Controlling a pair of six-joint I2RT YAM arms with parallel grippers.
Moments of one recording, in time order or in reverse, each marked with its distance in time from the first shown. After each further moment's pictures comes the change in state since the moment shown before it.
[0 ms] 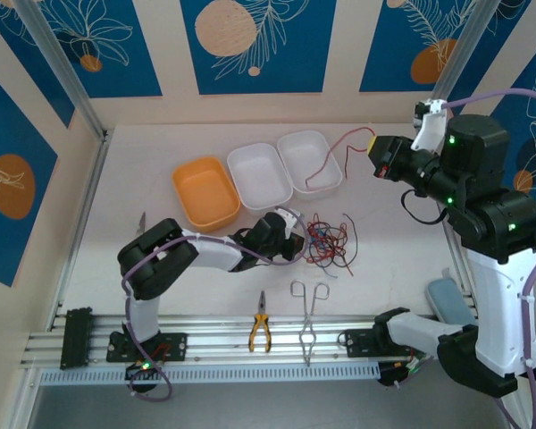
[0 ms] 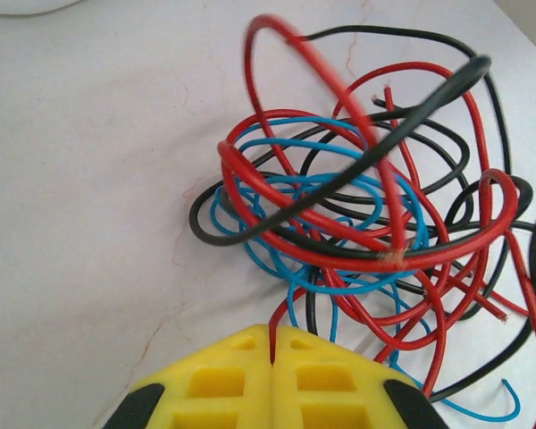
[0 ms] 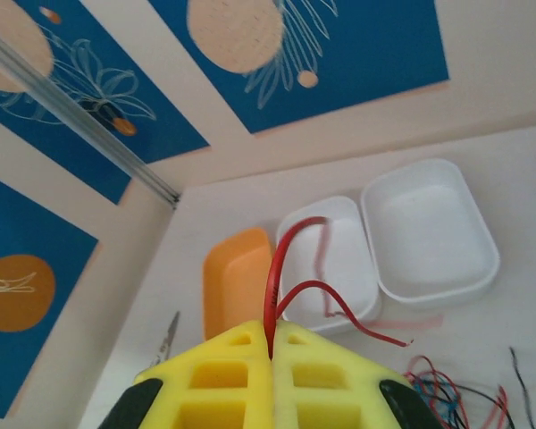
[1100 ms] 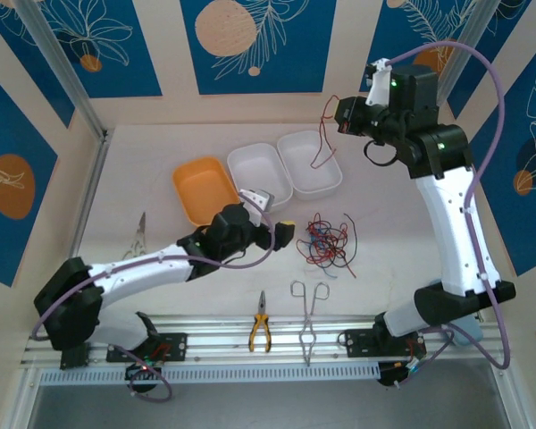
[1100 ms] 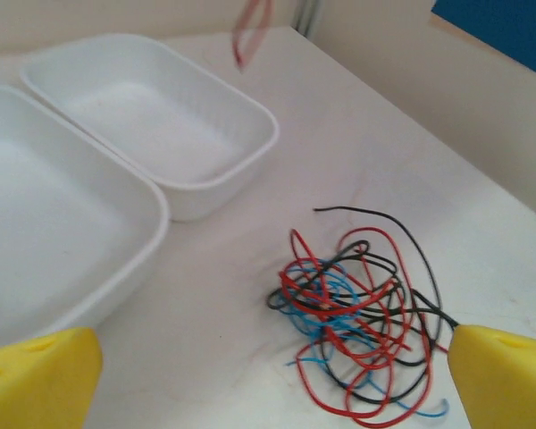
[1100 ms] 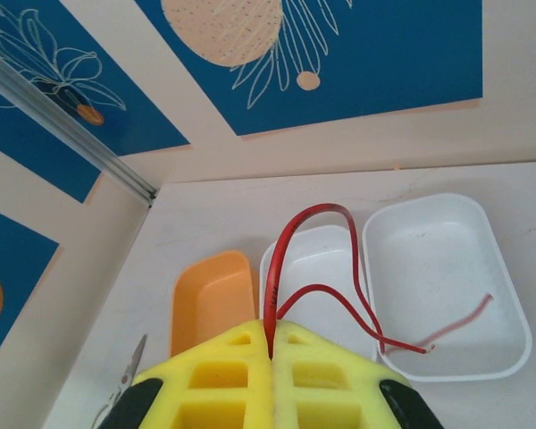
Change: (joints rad) left arm 0.011 -0.577 -0.136 -0.227 -0.230 0.134; right arm -0.030 0.352 0.075 0.181 -0.040 -0.085
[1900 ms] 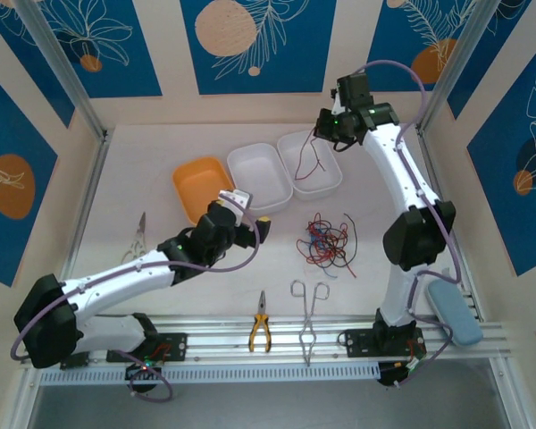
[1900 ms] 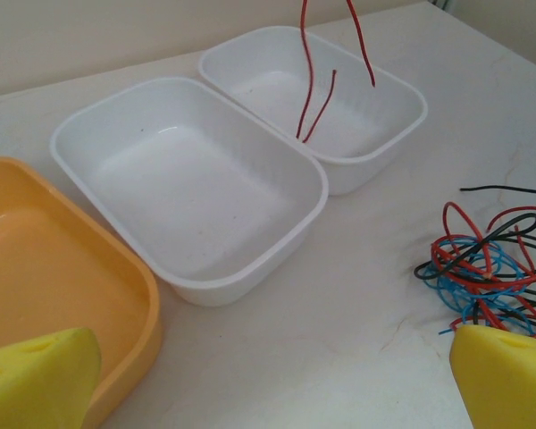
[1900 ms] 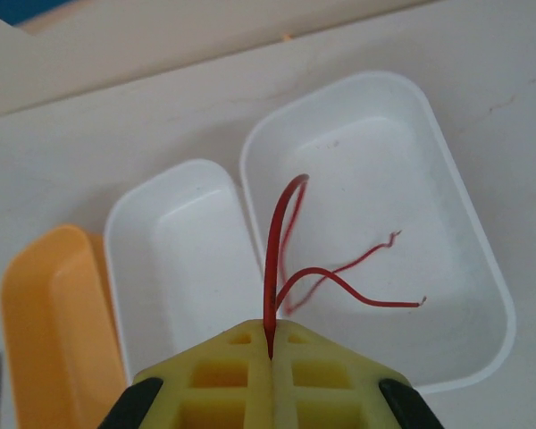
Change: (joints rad) left arm 0.032 -0.130 -0.040 -0.195 -0.223 0.073; right arm -0.045 0.451 0.012 0.027 0.062 0.026
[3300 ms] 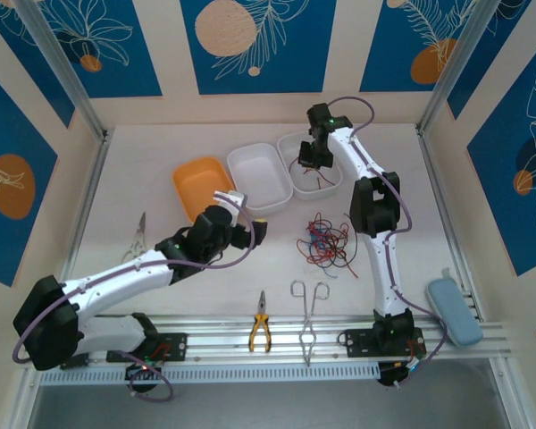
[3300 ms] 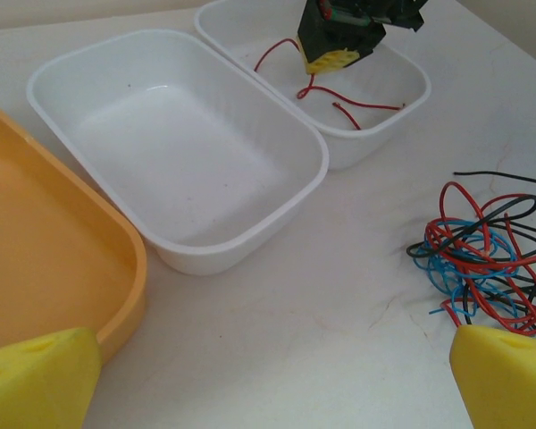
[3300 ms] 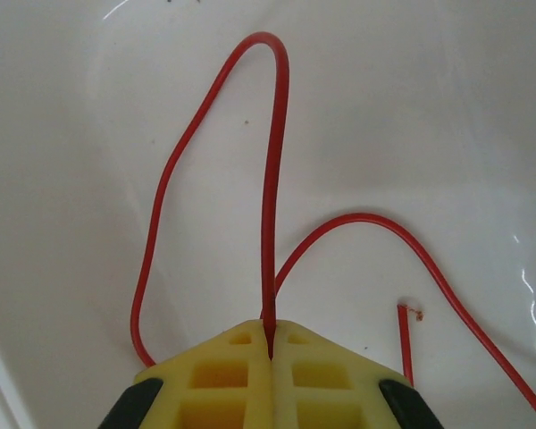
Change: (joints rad) left arm 0.045 0.005 -0.023 -0.016 0.095 -0.079; right arm 0.014 0.522 0.276 -0.131 0.026 -0.026
